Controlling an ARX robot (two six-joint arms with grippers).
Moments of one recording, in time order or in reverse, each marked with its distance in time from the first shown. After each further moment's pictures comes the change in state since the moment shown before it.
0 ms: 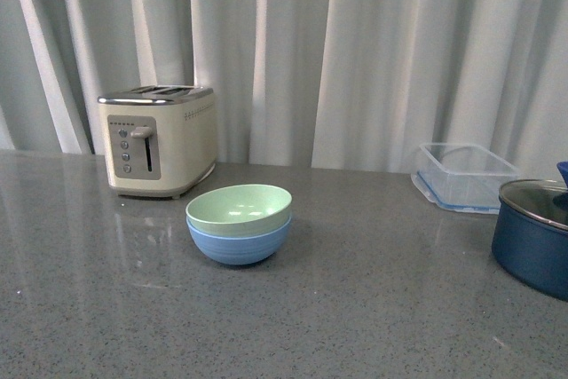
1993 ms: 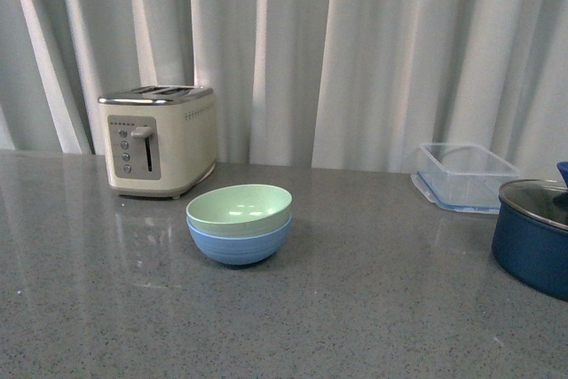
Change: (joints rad) left arm 0.000 0.000 0.000 0.000 0.000 0.000; right arm 0.001 -0.381 0.001 -0.385 -0.001 0.002
